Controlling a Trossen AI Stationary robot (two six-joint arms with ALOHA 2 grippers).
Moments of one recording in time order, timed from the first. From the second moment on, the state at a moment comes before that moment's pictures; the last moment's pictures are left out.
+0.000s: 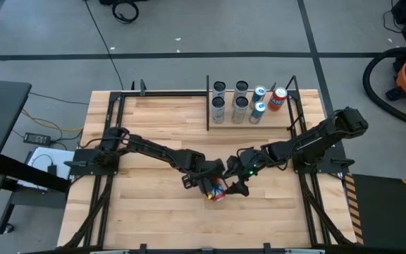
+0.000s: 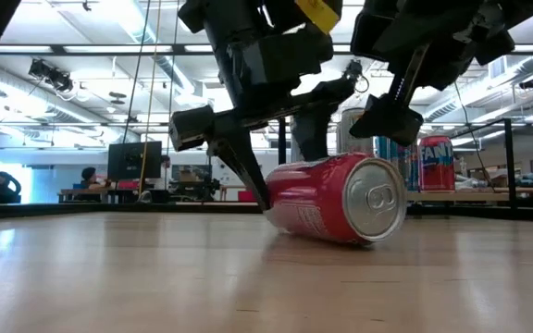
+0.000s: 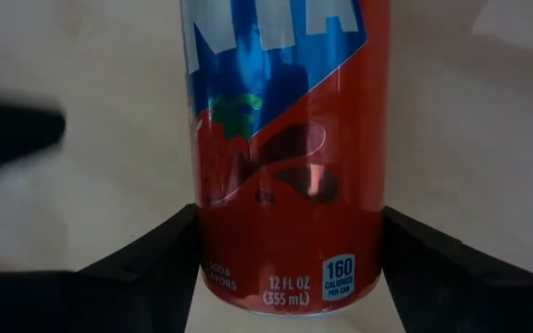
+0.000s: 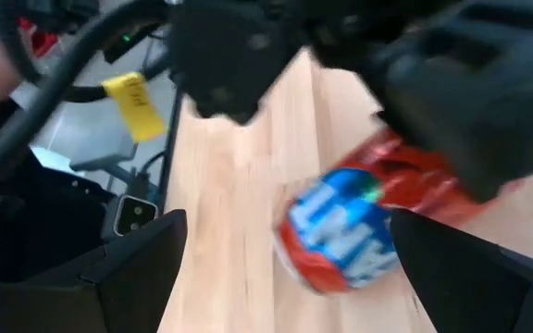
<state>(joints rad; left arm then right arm) -0.18 2.08 1.53 -0.59 -0.08 1.03 0.24 1.46 0.67 0.23 -0.21 0.61</state>
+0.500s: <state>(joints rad) -0.07 1.97 1.53 -0.53 -0.09 0.79 0.25 1.07 0.67 0.03 -0.13 0.49</state>
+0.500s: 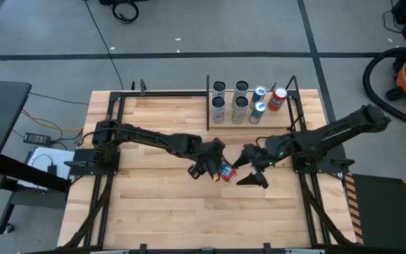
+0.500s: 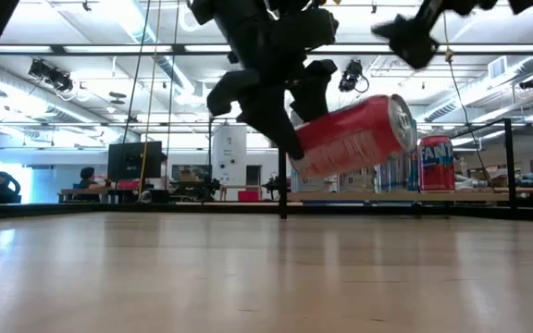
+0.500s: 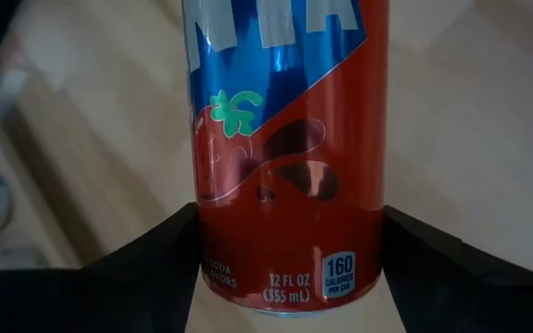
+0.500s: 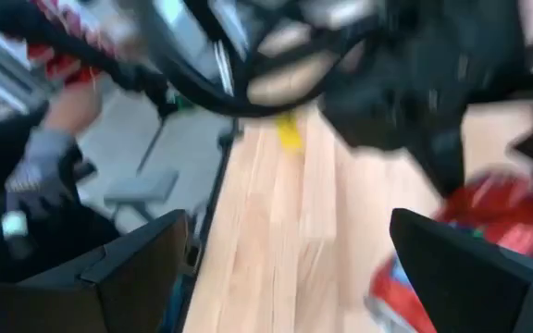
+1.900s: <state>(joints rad) 0.00 1.97 1.53 -0.12 -0.32 0.42 0.25 0.77 0.67 -0.47 0.49 0.32</state>
